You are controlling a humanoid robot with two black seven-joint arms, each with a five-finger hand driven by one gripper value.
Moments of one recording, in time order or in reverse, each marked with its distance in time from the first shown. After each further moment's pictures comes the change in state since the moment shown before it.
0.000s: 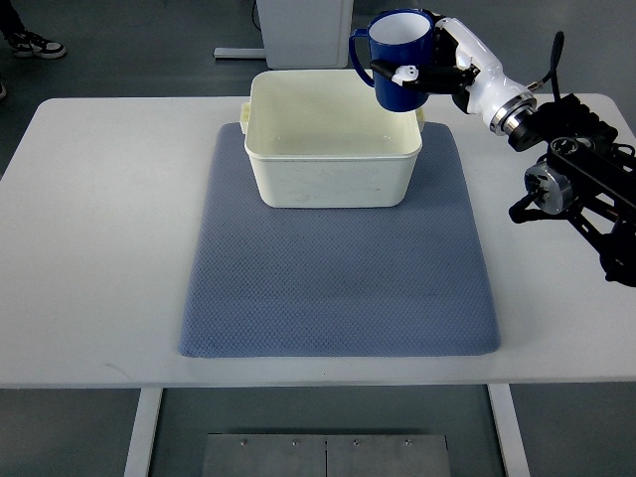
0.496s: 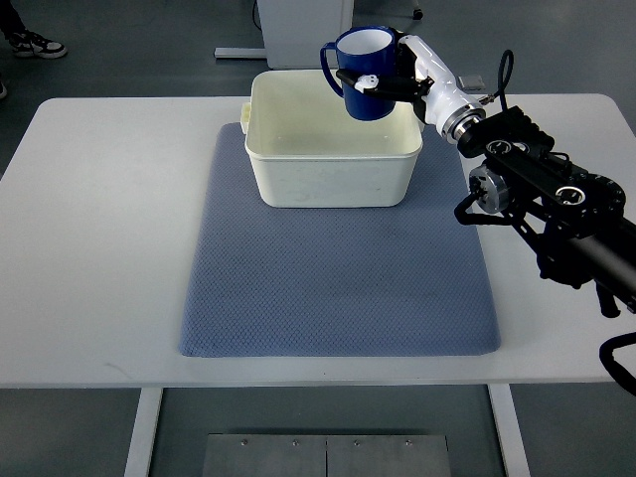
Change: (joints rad) left arm 0.000 0.000 0.000 0.000 0.000 0.000 0.000; right arm 0.039 0.232 0.000 -0.284 0.001 -0.001 0.016
